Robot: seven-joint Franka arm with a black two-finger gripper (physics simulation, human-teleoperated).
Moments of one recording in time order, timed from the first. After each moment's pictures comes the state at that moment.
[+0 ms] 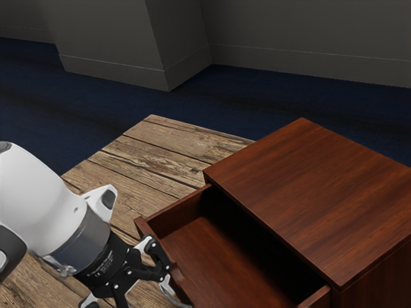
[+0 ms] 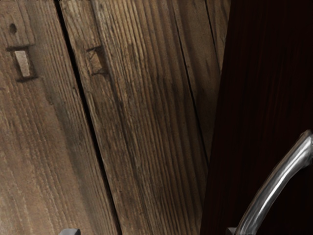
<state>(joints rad) -0.59 -0.84 0.25 -2.57 0.08 2.08 -1.74</state>
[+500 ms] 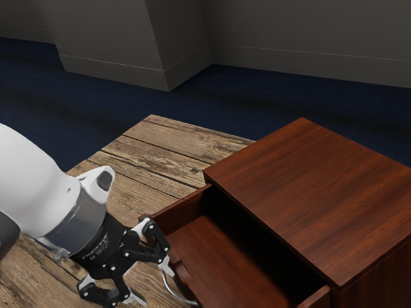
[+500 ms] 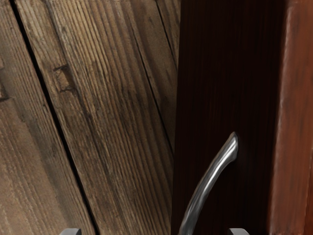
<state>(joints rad) -0.59 -0.83 0.25 -2.51 0.09 2.07 -1.67</state>
